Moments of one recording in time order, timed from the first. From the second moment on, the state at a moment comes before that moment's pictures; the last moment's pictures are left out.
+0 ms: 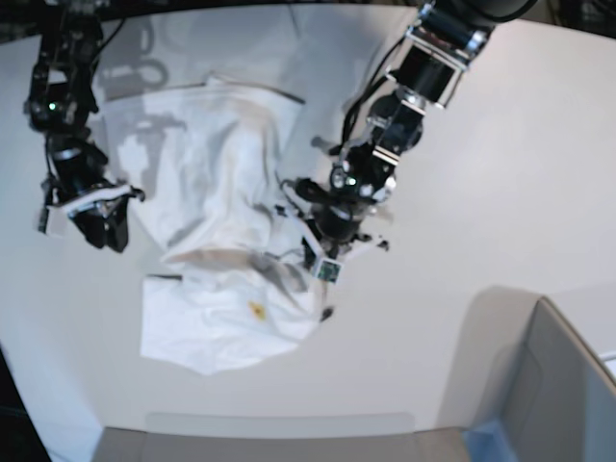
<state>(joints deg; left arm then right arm) -13.2 -2.2 26.4 74.8 -11.3 6.3 25.4 -12.8 18.6 14.9 109.9 37.8 3.4 -31.3</state>
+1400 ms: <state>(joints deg) 7.2 -9.8 17.2 110.8 -10.6 6.5 25.5 -11.6 16.5 15.0 109.2 37.8 3.8 -31.2</state>
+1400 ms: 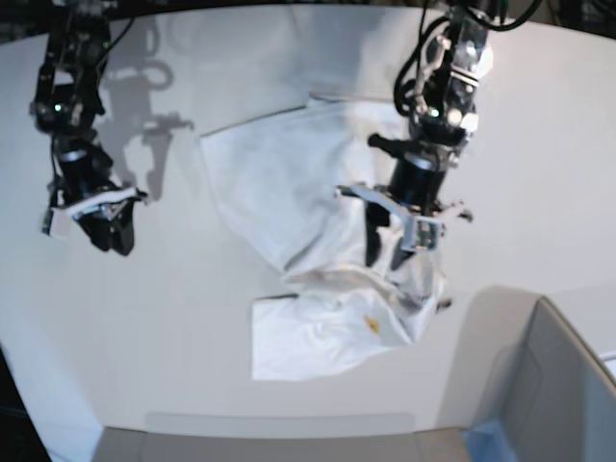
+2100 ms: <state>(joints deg) 14.1 -12.9 49.1 102.2 23.5 6.4 25.6 -11.8 15.8 27.2 105.2 37.8 3.8 -31.4</state>
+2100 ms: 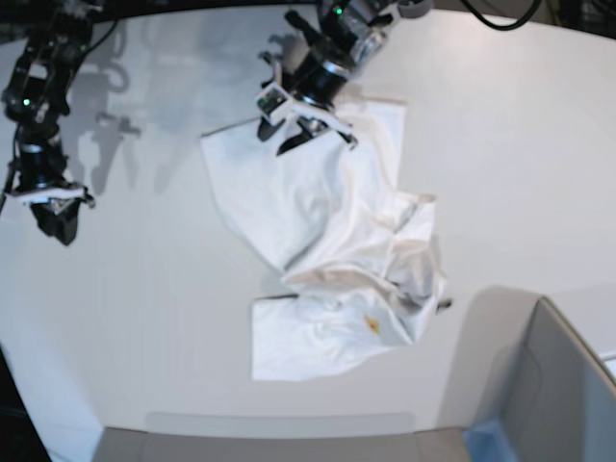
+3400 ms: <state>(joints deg) 5.8 -12.1 60.3 92.0 28.8 8.3 42.9 -12.9 15.3 24.8 105.2 37.8 3.8 -31.3</state>
